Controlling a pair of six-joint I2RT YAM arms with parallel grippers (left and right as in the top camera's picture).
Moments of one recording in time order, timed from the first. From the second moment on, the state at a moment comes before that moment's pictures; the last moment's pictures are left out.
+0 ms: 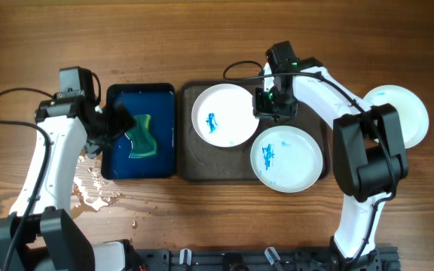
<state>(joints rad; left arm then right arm) 0.13 1.52 1.09 -0.93 0.09 -0.53 0.30 2.09 1.45 -0.81 -0.31 0.32</state>
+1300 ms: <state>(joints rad) -0.01 1.73 0.99 -0.57 0.12 -0.44 0.29 2.09 1.45 -0.85 -0.32 0.33</state>
